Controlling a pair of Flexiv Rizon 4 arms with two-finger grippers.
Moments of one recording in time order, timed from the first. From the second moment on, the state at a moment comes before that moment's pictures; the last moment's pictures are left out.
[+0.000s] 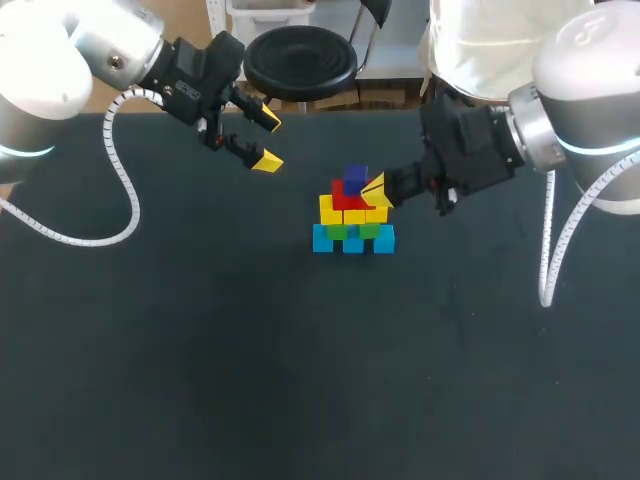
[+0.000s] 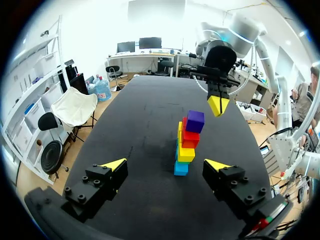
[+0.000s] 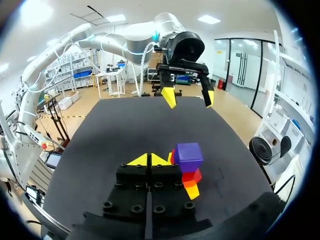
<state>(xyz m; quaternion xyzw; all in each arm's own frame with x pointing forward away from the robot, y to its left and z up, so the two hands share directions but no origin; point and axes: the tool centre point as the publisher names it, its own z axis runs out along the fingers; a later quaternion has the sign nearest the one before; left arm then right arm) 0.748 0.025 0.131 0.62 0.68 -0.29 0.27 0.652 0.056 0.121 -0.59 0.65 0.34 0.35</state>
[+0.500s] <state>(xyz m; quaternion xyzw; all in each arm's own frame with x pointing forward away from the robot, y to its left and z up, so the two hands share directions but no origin) 0.748 0.025 0.131 0.62 0.68 -0.29 0.27 0.658 0.054 0.120 -0.59 0.65 0.33 0.36</state>
